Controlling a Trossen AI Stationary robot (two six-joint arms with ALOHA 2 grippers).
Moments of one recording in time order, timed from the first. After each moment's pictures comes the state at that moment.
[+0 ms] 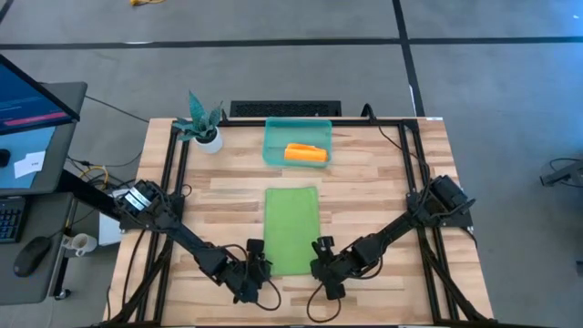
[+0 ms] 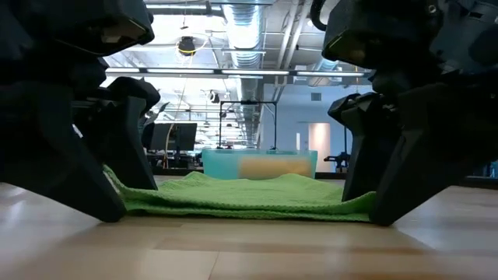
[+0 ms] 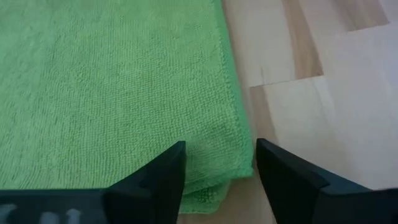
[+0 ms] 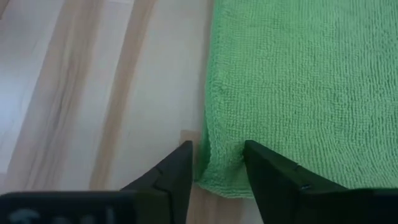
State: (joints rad) left arm -0.66 1.91 0.97 -0.12 -0.50 -0.40; right arm 0.58 1.95 1.09 -0.21 0.23 0.30
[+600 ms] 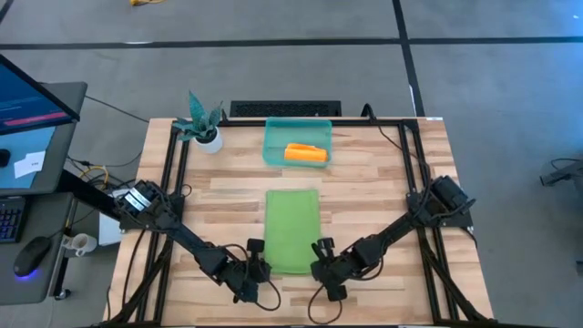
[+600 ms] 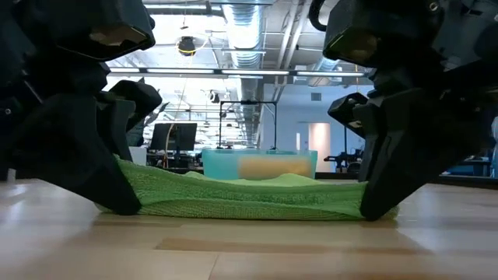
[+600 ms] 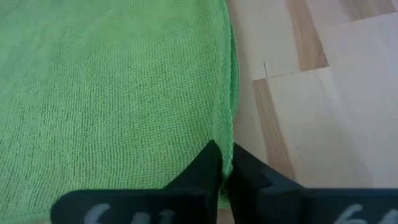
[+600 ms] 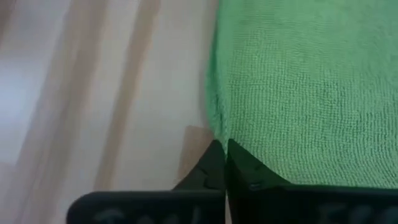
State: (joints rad) left arm -0.66 1.91 0.97 -0.12 -0.48 -0.38; right arm 0.59 1.95 1.10 -0.23 0.19 0.30
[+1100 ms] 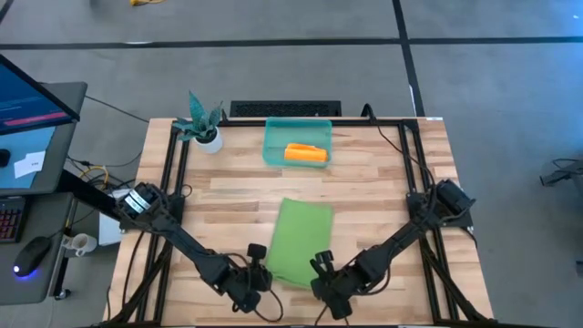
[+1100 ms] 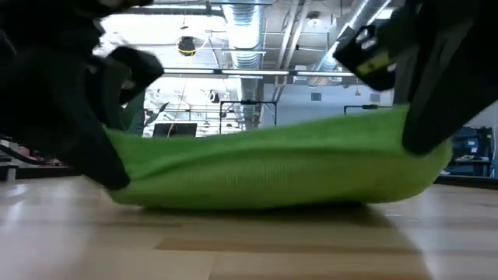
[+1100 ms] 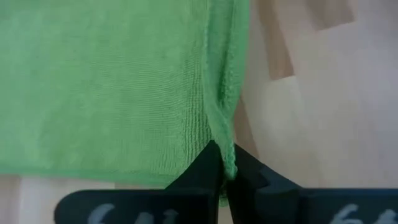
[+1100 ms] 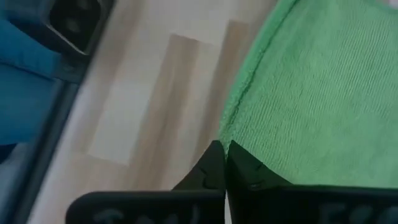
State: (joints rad) left arm -0.71 1.92 1.13 -0.32 -0.48 -0.37; right arm 0.67 1.95 1.29 -0.40 0.18 0.28
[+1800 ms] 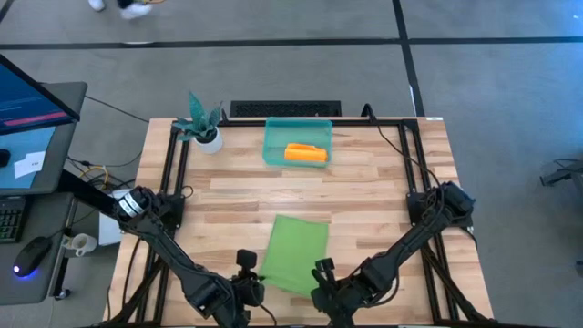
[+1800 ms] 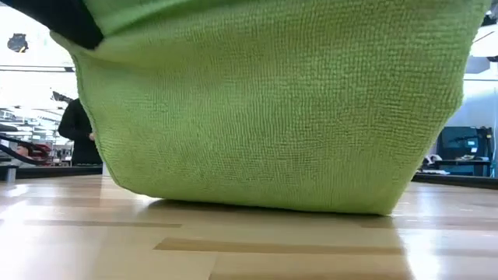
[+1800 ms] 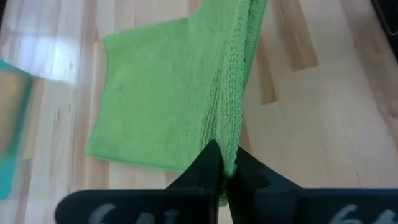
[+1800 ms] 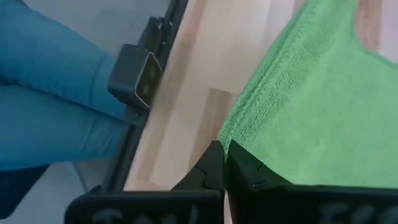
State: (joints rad) left arm -0.82 1.92 1.44 -0.80 -0.67 -0.51; right arm 0.73 1.95 1.47 -0.52 0.20 0.33
